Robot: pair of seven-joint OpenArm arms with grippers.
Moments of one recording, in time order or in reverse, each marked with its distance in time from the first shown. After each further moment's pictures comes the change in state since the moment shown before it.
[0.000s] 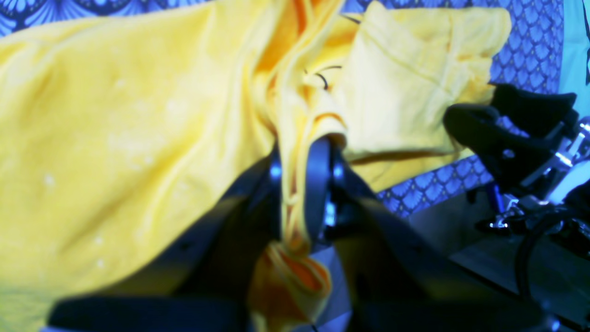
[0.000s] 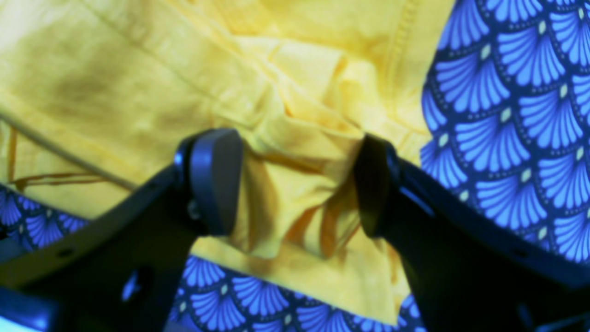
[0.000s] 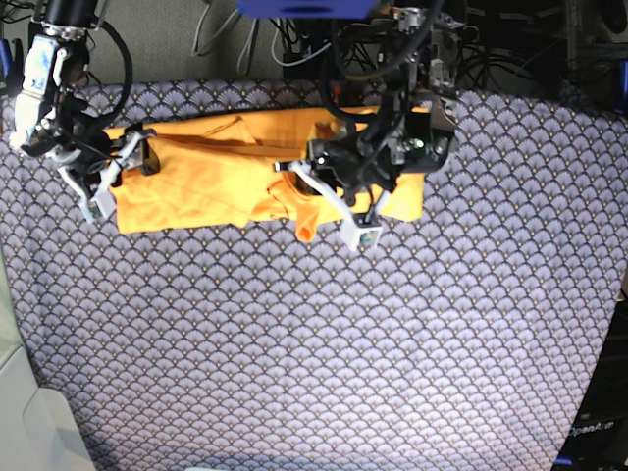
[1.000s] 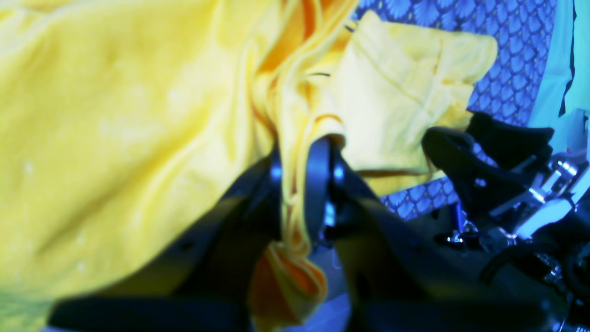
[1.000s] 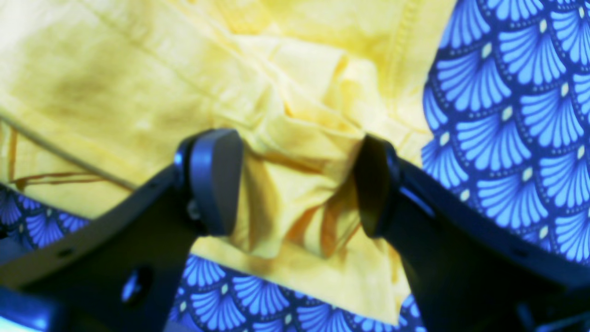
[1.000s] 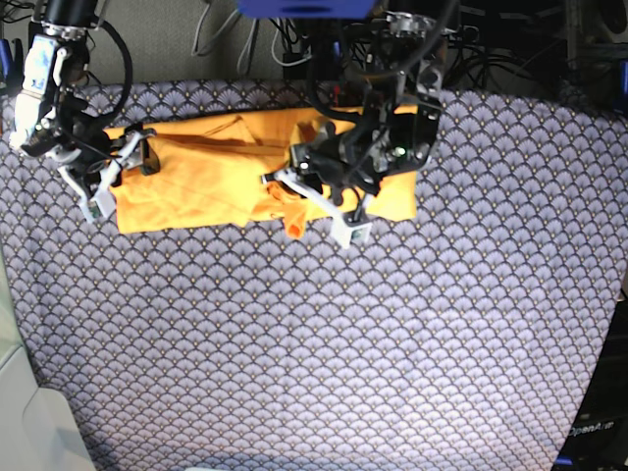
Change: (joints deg) left arm -1.1 -0.1 3.6 -4.7 -3.8 9.1 -4.7; right arm 0.0 0.0 0.0 0.0 0.0 0.0 0.0
